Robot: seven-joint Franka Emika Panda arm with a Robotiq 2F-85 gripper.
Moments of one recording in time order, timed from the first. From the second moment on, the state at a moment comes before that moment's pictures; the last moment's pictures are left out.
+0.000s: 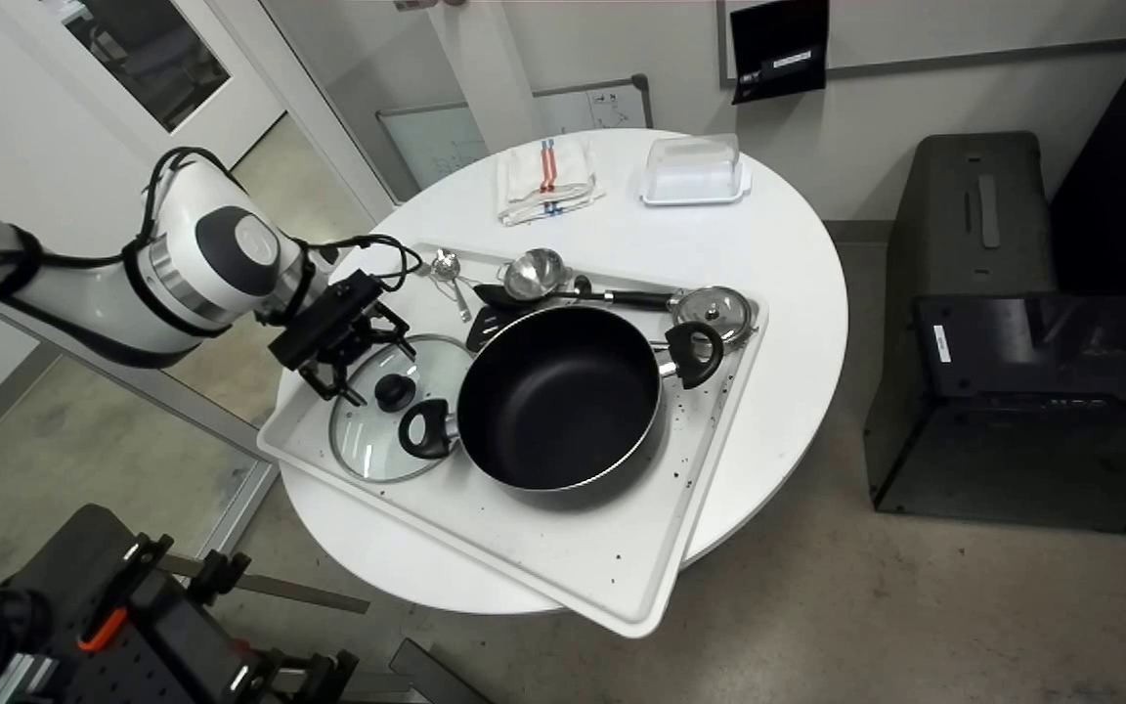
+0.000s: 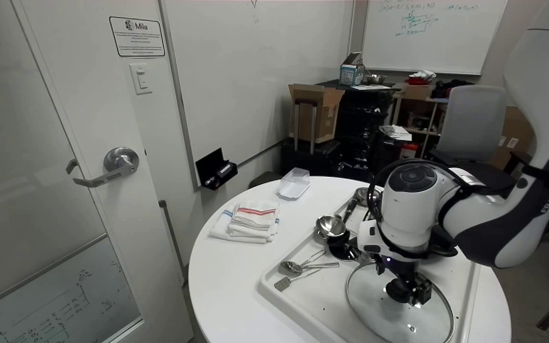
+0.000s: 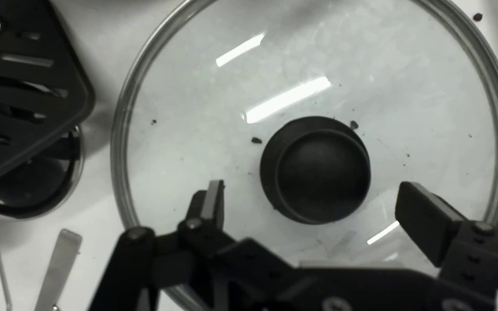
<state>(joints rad) 0.19 0.84 0.05 -2.04 -0.71 2.73 -0.38</state>
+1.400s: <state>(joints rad) 0.15 0.85 0.07 -2.02 -0.70 2.66 -0.38</state>
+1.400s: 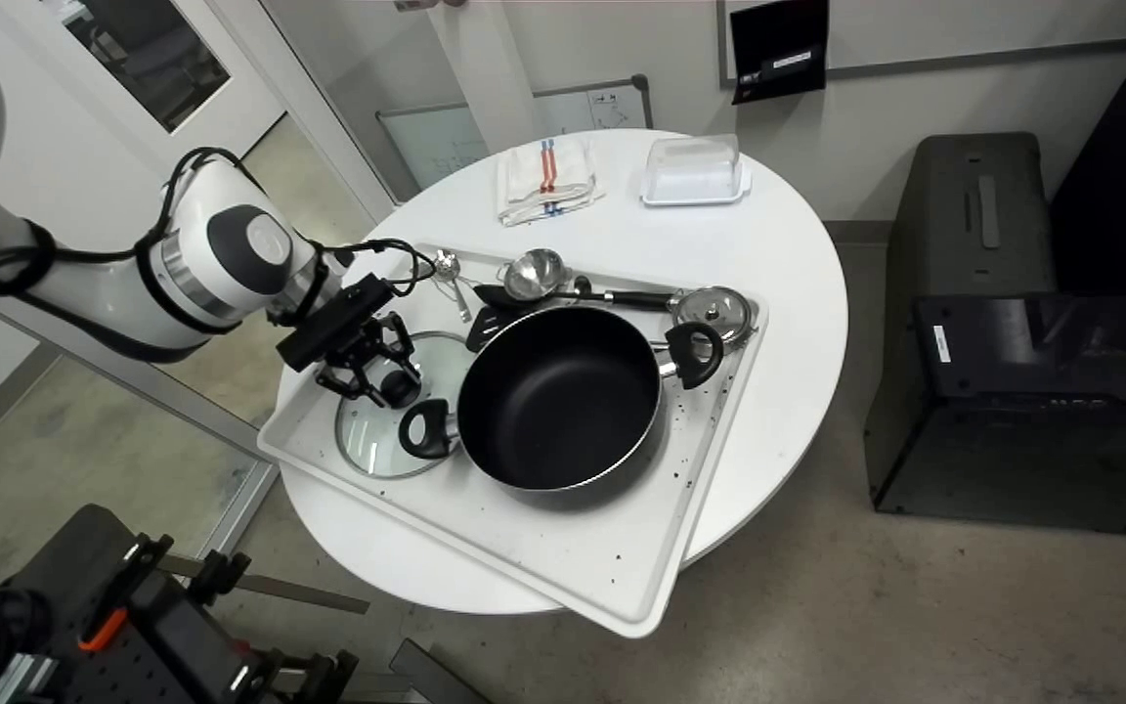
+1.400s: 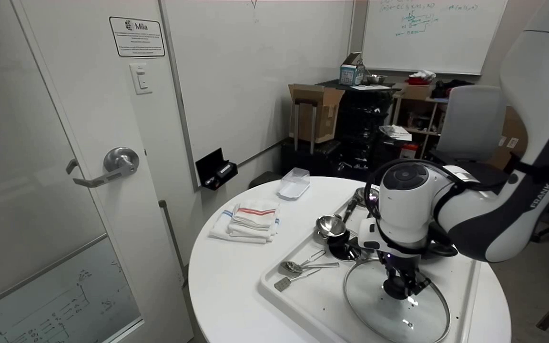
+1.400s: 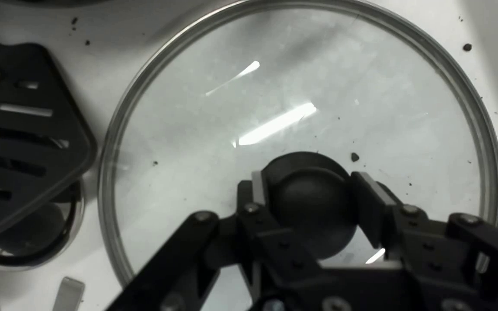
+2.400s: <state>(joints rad) 0.08 0.75 0.15 -2.09 -0.61 2.66 -0.44</state>
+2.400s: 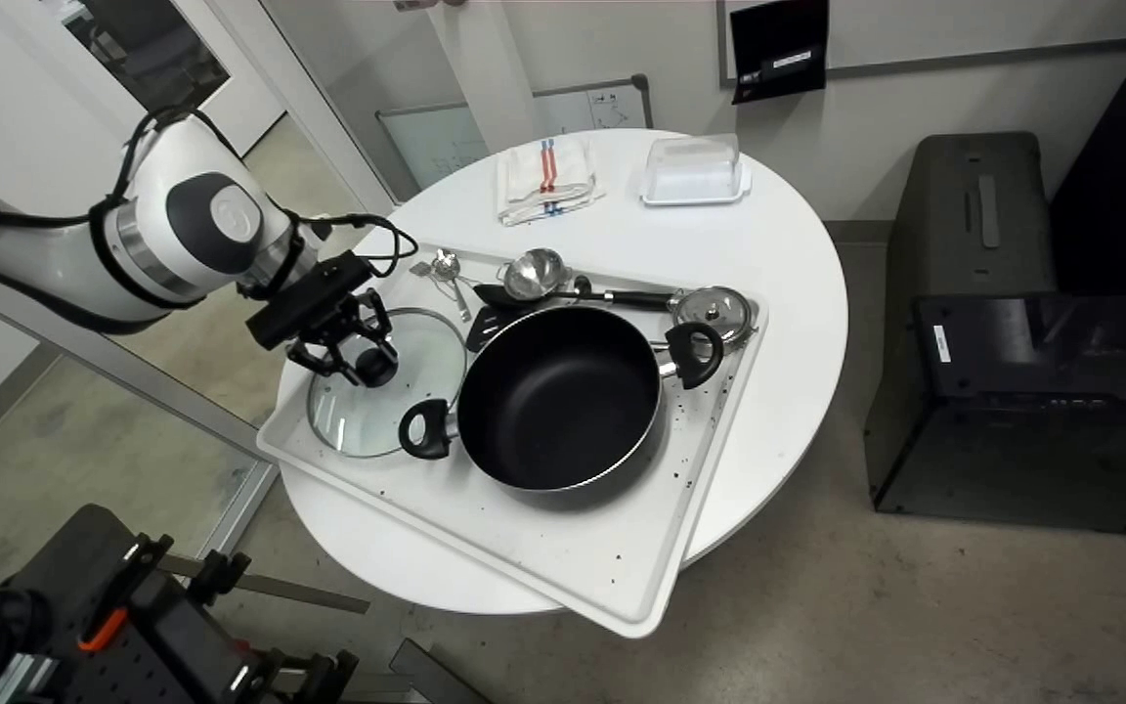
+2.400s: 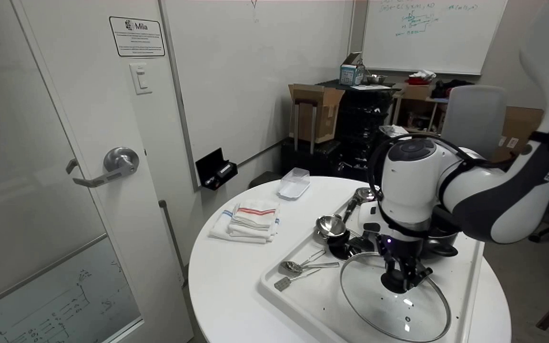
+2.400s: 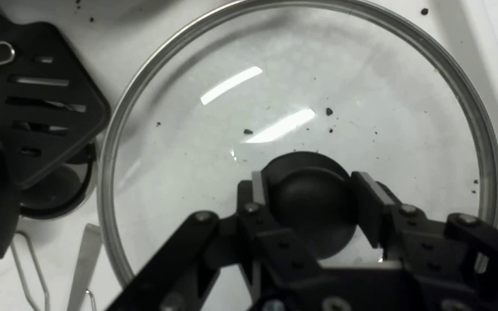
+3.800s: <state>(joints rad) 0.05 0.45 0.19 -2.16 -0.40 2.67 -0.49</state>
